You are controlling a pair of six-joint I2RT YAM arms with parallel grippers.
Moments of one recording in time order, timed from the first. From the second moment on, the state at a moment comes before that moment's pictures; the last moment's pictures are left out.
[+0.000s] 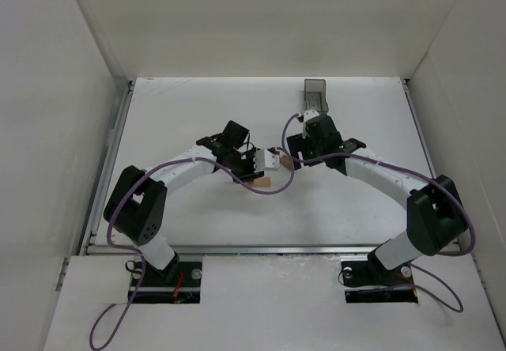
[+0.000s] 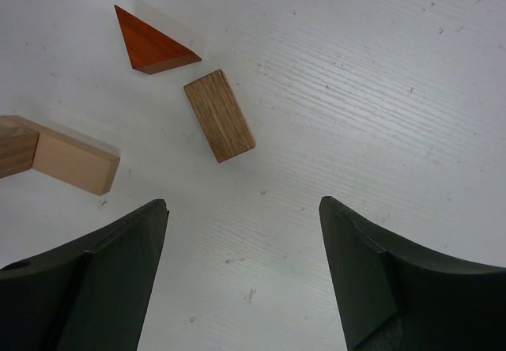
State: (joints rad) left arm -0.61 1.63 1.09 -0.50 0.42 0.87; right arm 0.54 1.52 1.05 -0.33 0.07 0.15
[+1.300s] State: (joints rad) left arm -0.60 1.62 1.08 -0.51 0.43 0.89; right arm 0.54 1.52 1.04 -0.33 0.07 0.15
